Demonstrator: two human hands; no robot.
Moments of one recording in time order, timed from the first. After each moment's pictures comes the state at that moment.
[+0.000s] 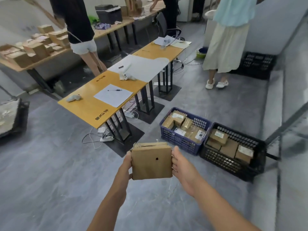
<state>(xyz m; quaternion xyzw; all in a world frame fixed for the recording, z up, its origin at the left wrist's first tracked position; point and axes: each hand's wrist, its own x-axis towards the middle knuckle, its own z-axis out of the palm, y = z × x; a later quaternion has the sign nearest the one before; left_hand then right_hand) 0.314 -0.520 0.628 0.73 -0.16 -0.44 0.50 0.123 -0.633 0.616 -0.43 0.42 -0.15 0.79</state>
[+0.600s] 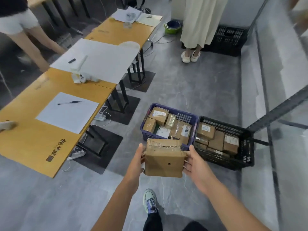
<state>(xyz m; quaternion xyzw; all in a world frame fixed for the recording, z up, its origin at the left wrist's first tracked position) 0.408 -0.818 0.557 0.67 -0.19 -0.60 0.38 0.194 -0.864 0.545 -0.27 0.58 -0.24 0.73</state>
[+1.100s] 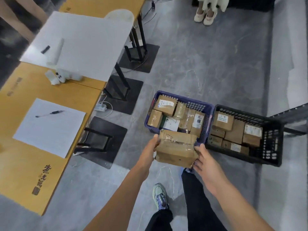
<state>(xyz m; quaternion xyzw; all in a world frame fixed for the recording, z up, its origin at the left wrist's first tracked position) 0.433 -1.014 0.475 0.70 -0.18 -0.64 0.27 0.218 -1.020 0.456 -0.17 0.63 -0.24 0.72</state>
